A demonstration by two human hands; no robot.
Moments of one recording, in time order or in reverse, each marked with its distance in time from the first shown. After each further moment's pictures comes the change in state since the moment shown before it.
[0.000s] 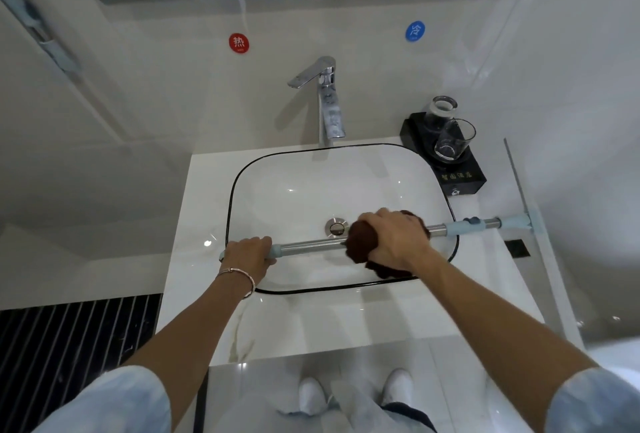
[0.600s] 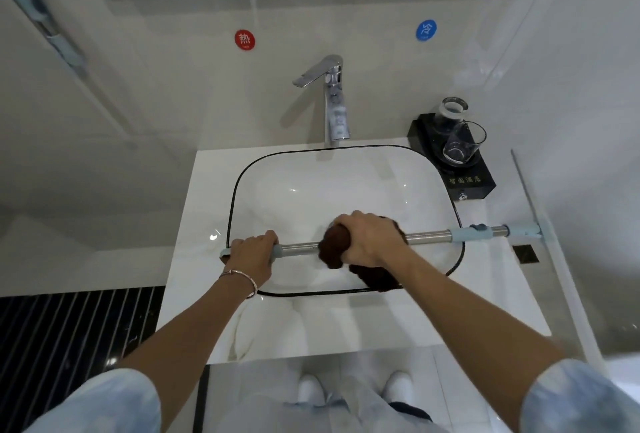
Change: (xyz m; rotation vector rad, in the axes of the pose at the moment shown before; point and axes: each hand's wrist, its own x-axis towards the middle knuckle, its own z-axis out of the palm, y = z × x) left_hand 0.000 0.007 -0.001 -0.219 0.066 -0.019; right_hand 0.025 -0.038 -0.008 0.072 -0.130 -0.067
